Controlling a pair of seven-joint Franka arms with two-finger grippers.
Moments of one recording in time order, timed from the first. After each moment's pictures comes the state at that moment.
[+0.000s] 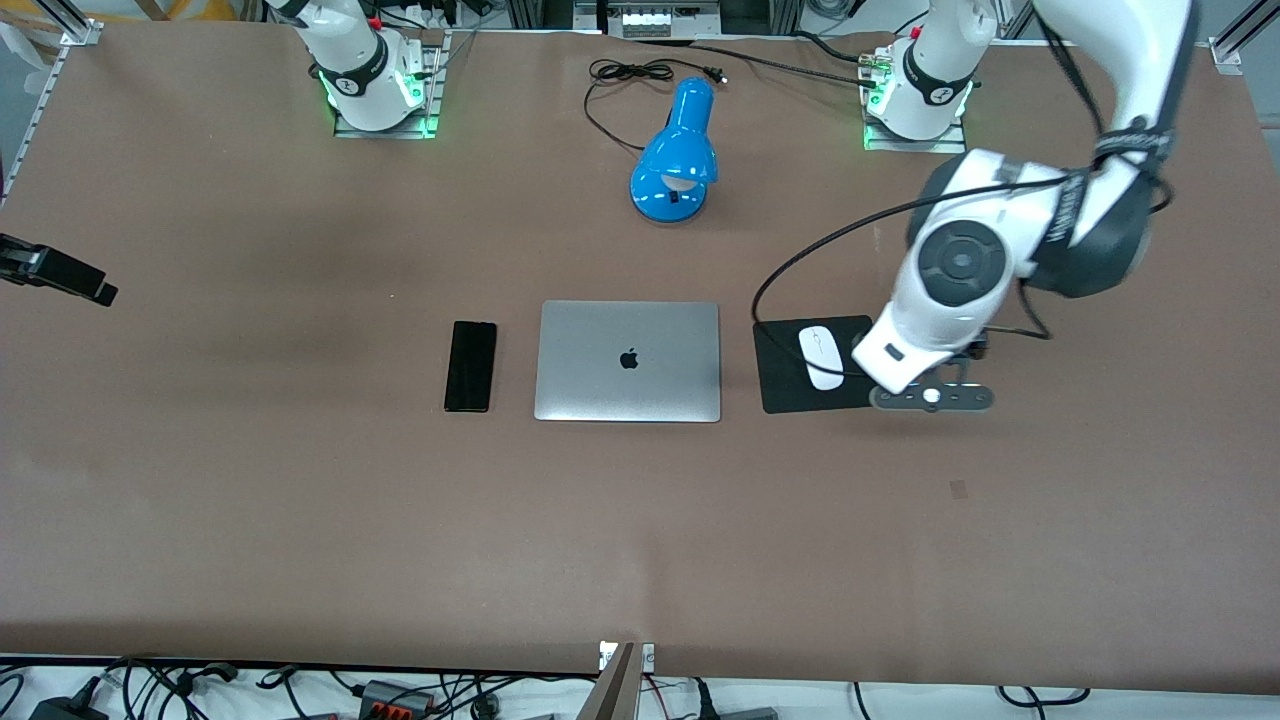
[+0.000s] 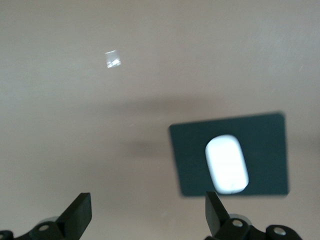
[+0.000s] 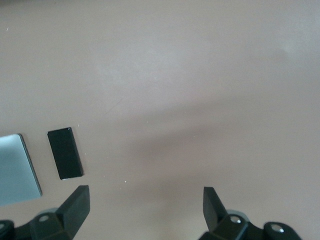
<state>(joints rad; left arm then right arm) -0.10 0.38 -0.26 -1.56 0.30 1.69 -0.32 -0.18 0.18 0.14 -1.38 -0.06 1.53 0.13</state>
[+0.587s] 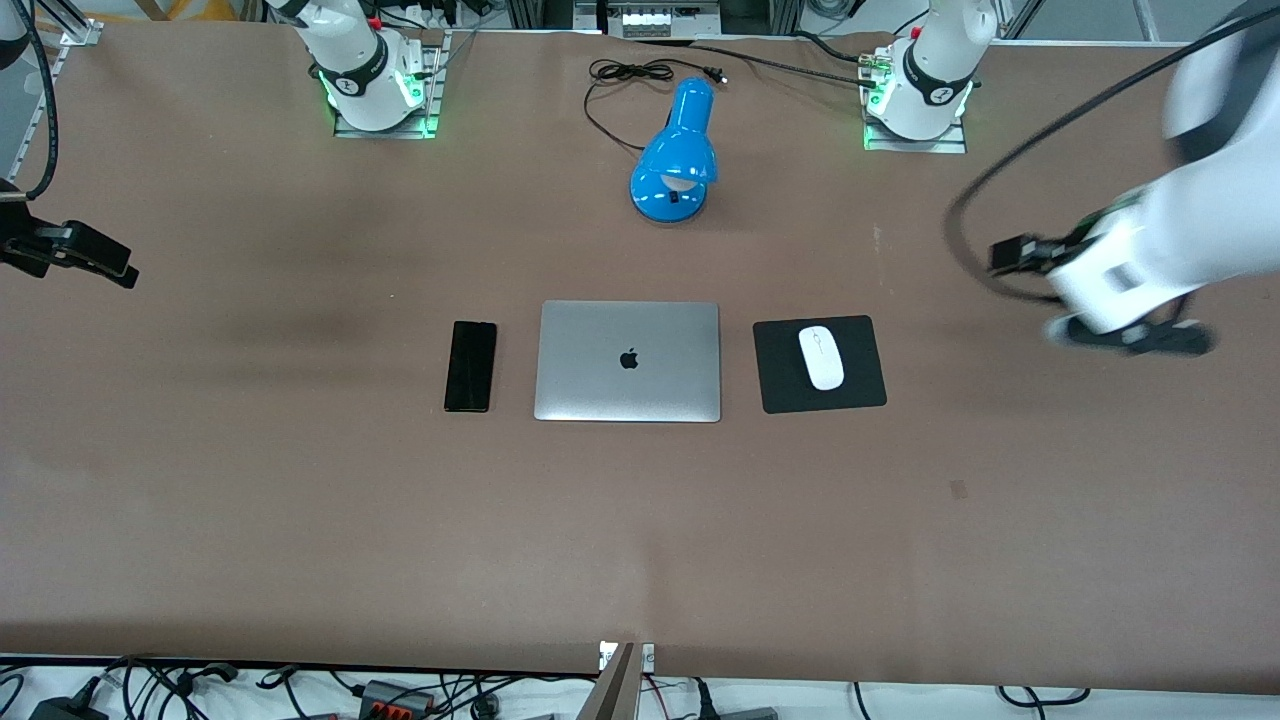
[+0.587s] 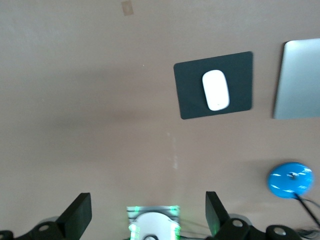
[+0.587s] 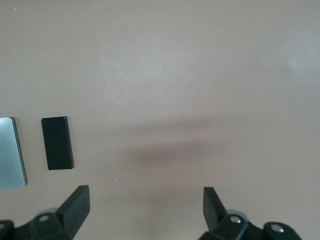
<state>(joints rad) 0.06 0.26 -0.19 -1.27 0.01 1.23 -0.09 -0.19 0.08 0.14 -1.55 -0.05 1.63 0.06</state>
